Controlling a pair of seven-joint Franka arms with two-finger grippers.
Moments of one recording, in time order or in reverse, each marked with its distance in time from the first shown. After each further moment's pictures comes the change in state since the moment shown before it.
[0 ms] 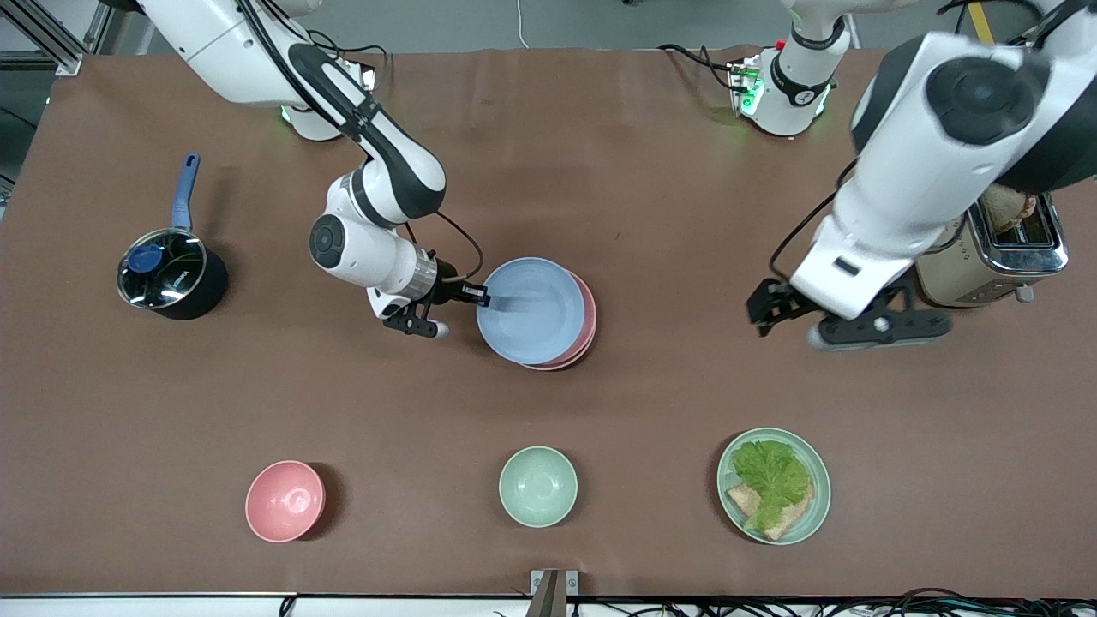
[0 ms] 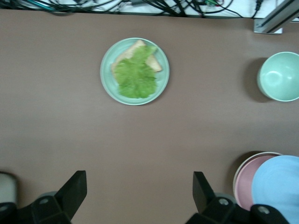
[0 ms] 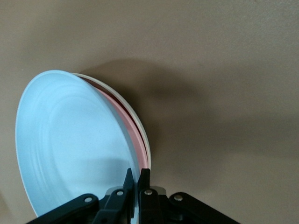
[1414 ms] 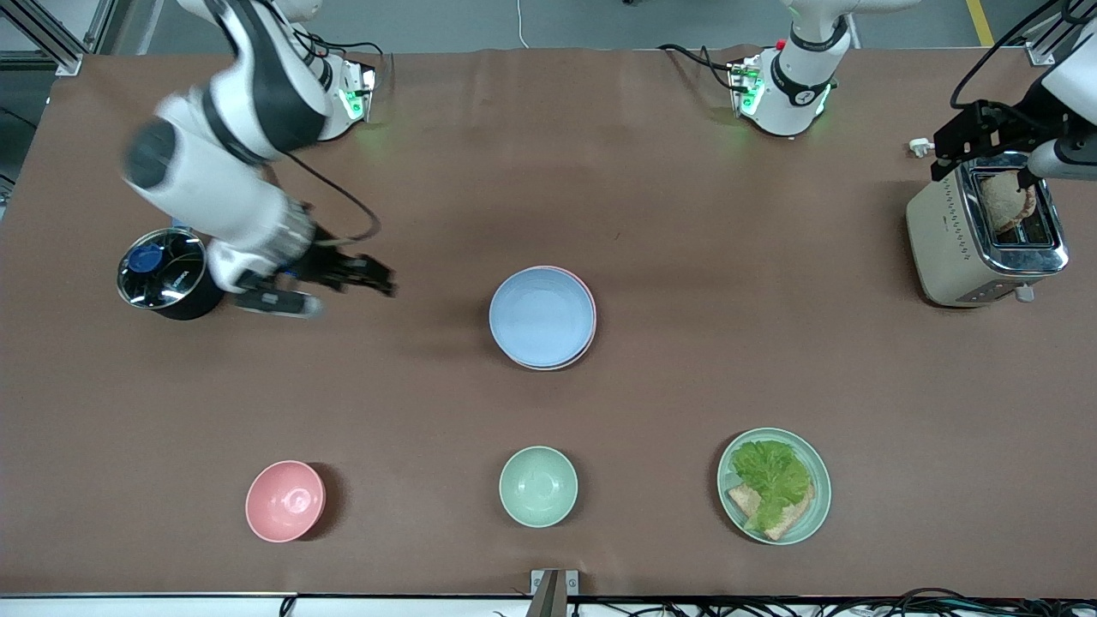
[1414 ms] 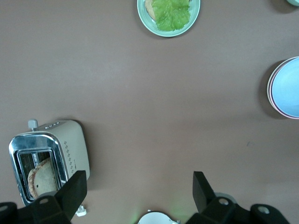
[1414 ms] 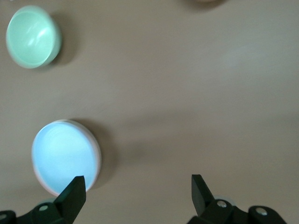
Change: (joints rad) left arm -0.082 -0.339 0.397 -0.109 -0.222 -0.352 0.477; right arm -0.207 -0.483 -0.145 0.148 -0.348 -0.637 0.000
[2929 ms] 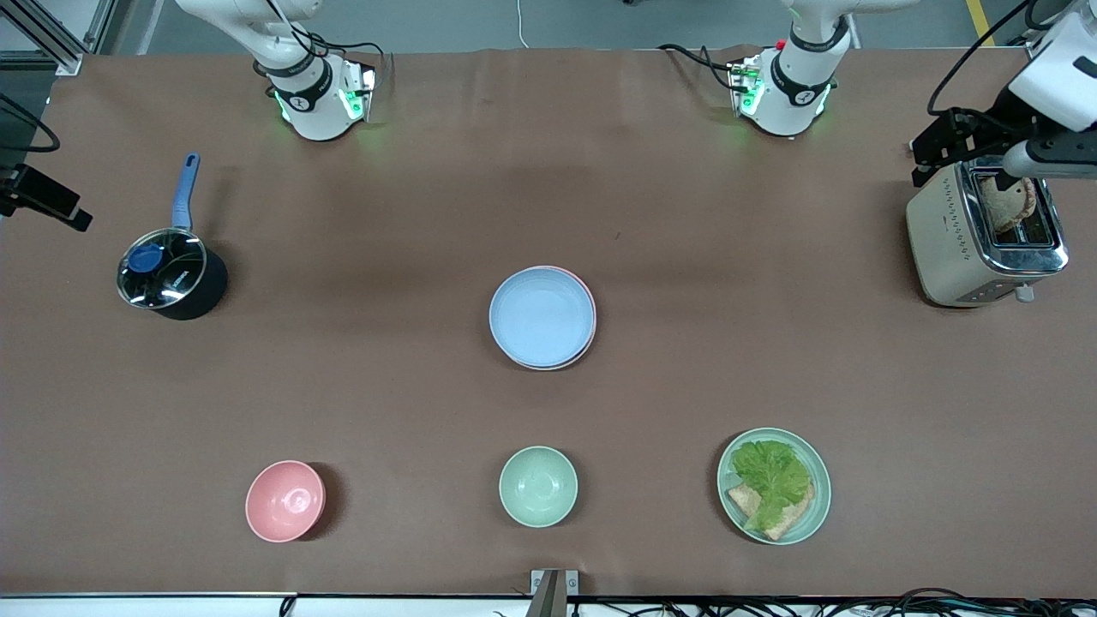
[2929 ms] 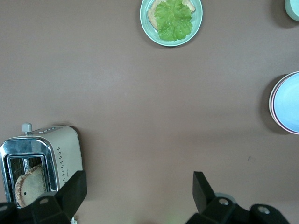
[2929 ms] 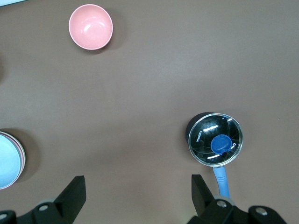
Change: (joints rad) left arm 0.022 -0.087 -0.044 -0.162 0.000 0.145 -0.056; right arm 0.051 -0.005 -0.365 0.447 -0.145 -0.530 -0.259
